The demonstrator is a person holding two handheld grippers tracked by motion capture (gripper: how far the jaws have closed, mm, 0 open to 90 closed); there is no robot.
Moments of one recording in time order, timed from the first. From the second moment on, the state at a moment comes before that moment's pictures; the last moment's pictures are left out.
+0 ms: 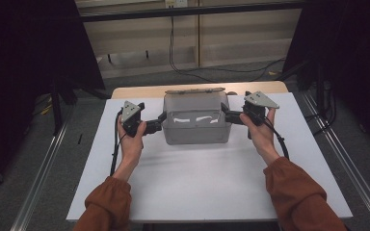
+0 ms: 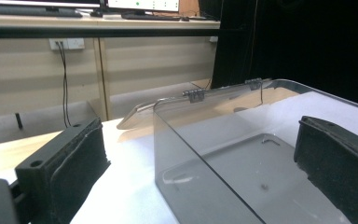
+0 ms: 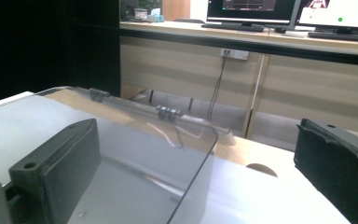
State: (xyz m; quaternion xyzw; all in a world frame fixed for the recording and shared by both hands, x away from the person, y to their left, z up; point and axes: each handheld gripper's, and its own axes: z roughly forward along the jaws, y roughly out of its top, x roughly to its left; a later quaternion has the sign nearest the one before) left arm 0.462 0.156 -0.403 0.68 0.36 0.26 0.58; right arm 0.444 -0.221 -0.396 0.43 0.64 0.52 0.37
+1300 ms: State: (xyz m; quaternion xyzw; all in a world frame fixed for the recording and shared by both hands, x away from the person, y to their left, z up) left arm 0.367 0.191 -0.429 0.67 0.37 0.28 0.58; right arm 0.355 -0.251 -0.416 0.43 0.62 0.52 0.40
